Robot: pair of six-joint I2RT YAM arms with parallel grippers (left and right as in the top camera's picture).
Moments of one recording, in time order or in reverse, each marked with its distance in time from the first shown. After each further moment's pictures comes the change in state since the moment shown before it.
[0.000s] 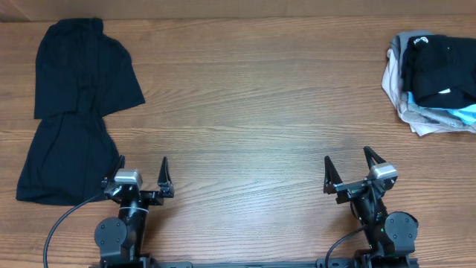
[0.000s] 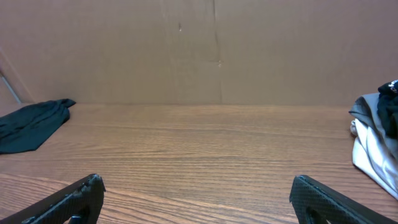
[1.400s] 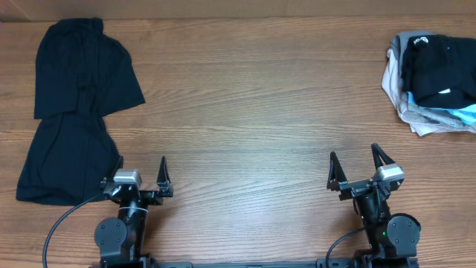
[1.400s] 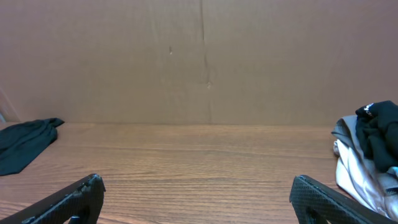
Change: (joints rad) left arm 0.000 0.000 0.000 0.002 -0.018 0.004; right arm 0.000 0.000 0.000 0.078 0.051 0.000
